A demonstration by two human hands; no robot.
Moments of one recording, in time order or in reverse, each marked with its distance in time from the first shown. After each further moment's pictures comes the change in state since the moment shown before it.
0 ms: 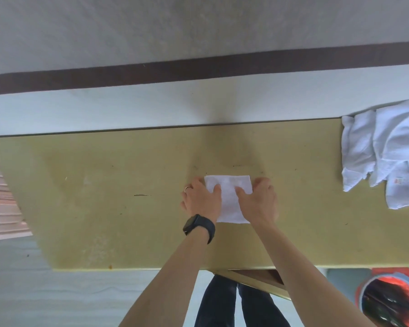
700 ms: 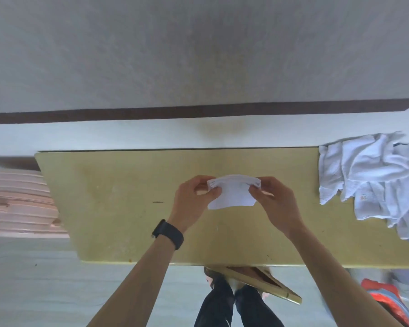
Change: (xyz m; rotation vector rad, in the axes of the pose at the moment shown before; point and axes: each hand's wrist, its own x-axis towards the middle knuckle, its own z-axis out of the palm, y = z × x) left_hand -0.067 0.016 -0.150 -0.522 -0.211 0.411; right_hand -0.077 -0.030 -0.129 0.433 -0.146 -0.419
